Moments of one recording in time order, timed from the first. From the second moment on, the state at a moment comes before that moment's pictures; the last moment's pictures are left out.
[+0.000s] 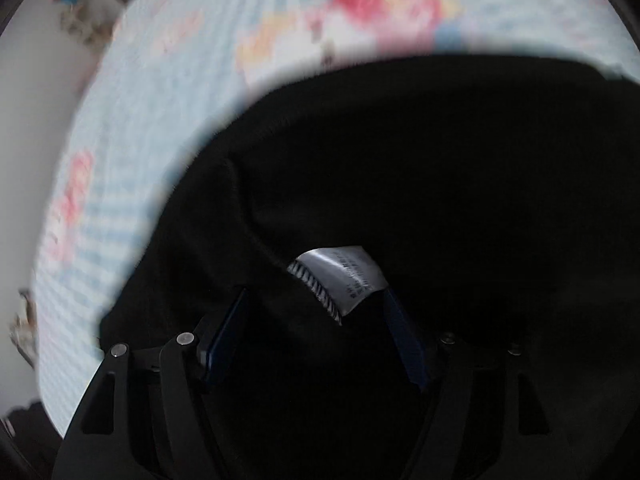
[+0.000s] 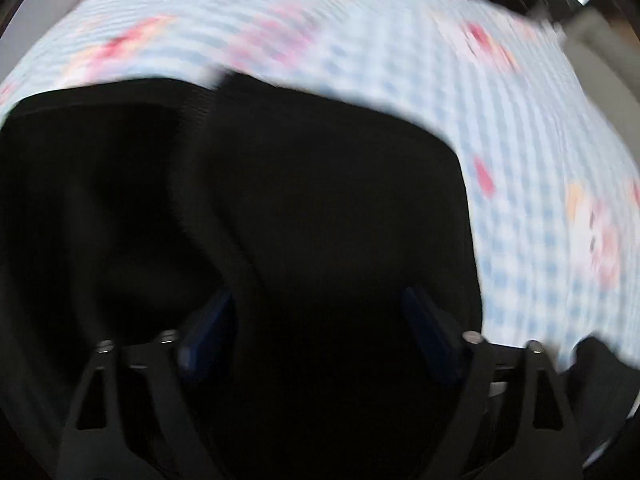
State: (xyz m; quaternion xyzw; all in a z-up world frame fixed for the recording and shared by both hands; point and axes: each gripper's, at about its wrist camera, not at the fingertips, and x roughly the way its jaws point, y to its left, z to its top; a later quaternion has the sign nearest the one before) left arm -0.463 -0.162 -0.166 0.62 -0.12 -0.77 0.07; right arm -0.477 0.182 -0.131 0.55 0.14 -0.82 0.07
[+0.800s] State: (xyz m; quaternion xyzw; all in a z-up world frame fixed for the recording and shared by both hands) left arm -0.437 -0.098 -0.051 0.49 -0.15 -0.86 -0.04; right arm -0.430 0.244 0.012 0.41 -0.01 -0.90 0.15
